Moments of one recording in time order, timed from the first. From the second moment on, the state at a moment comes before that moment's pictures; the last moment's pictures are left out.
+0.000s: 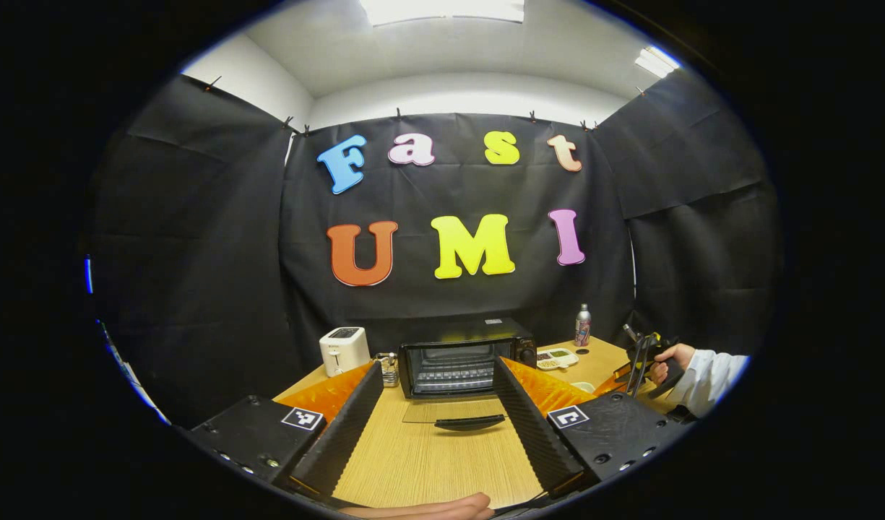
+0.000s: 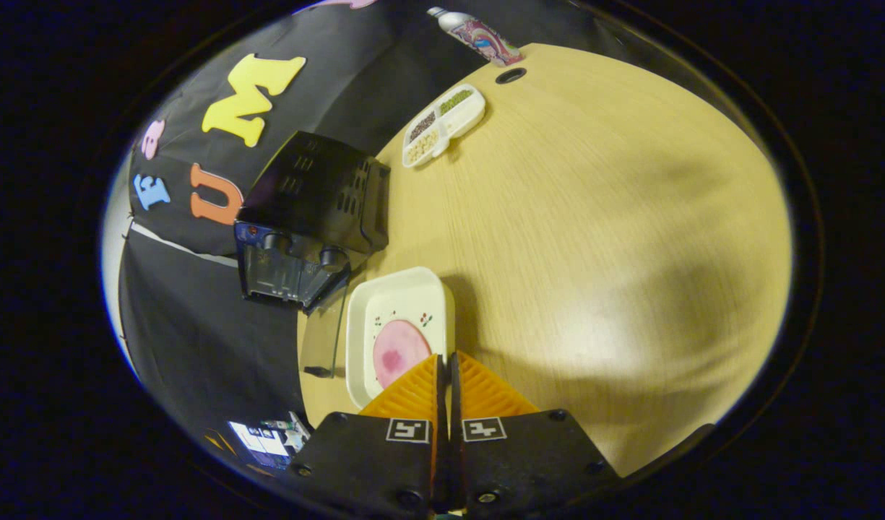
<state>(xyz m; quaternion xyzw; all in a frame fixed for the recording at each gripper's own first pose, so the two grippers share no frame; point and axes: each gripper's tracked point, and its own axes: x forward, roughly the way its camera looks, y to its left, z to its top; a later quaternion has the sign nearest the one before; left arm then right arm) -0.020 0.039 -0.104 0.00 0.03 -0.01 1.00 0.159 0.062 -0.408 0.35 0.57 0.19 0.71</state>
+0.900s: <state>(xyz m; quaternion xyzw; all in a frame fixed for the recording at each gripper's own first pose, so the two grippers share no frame) -0.025 0.054 -0.109 0.00 0.03 0.01 1.00 0.098 0.141 -0.254 0.29 0.51 0.31 0.75</state>
